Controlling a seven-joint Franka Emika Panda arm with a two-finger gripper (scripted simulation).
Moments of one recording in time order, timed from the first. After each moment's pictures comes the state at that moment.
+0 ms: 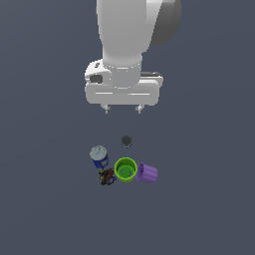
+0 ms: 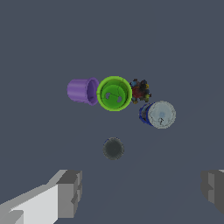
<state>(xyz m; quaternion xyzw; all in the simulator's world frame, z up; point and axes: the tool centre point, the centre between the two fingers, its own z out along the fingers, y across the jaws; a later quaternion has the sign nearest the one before) 0.001 -0.015 0.315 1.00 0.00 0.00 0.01</state>
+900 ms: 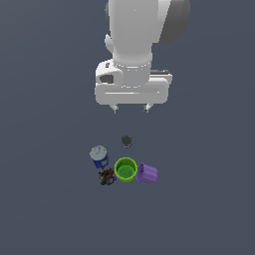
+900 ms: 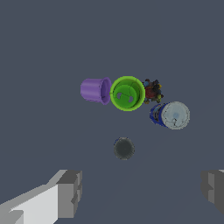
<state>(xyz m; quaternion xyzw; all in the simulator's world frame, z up) -0.001 0.012 0.315 1.00 0.01 0.00 0.00</state>
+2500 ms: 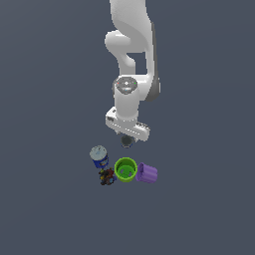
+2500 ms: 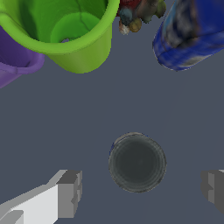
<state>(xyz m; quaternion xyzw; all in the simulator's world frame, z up) -0.054 -0.002 0.090 0.97 -0.23 0.00 0.00</state>
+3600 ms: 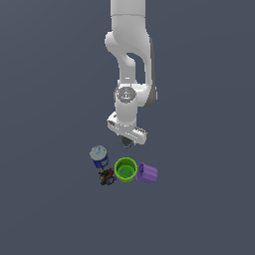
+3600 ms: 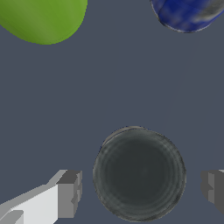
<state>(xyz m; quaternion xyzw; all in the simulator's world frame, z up) -0.071 -0.004 0.041 0.97 -0.26 0.00 0.00</state>
